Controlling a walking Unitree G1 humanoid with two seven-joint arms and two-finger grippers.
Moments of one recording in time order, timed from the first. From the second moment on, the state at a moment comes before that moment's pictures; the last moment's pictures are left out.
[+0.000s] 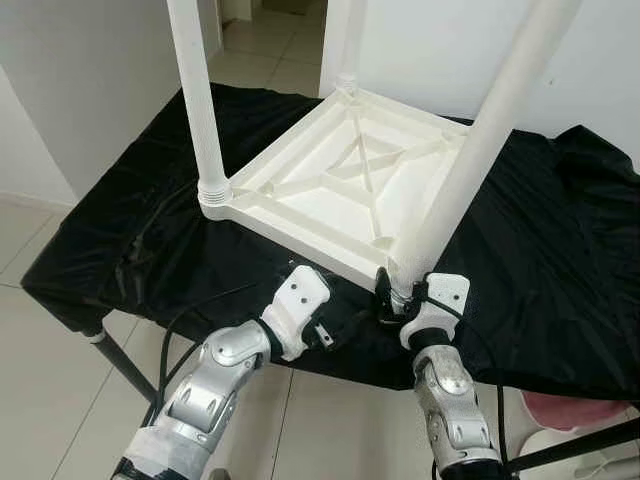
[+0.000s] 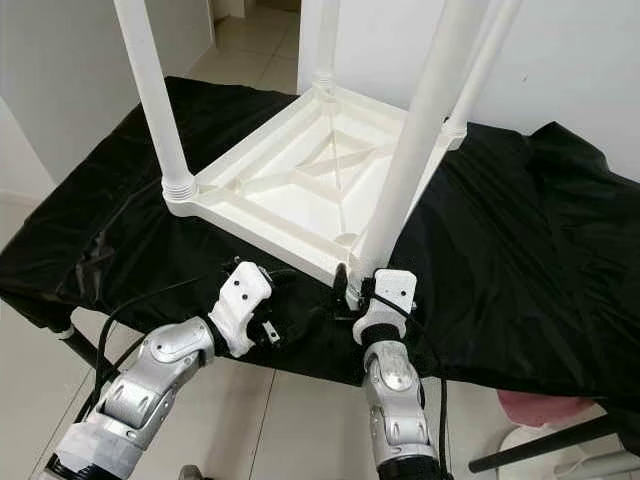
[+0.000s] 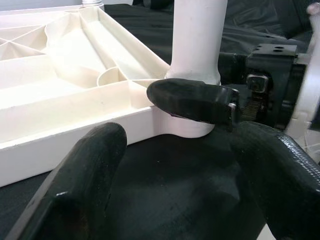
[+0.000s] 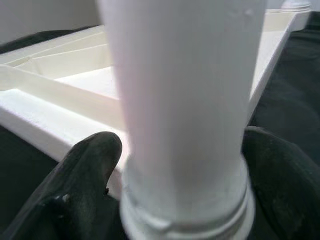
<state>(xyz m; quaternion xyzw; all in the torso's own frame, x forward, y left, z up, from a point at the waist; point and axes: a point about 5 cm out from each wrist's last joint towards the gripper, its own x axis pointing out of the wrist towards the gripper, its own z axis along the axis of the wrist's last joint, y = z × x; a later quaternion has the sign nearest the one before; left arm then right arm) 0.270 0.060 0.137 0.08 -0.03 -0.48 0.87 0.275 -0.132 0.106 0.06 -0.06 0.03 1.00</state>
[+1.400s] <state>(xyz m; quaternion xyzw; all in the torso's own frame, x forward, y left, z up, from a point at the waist) 0.263 0.047 0.152 0.07 -0.06 -0.51 0.85 0.317 -0.171 0.123 -0.06 -0.07 0.27 0.96</state>
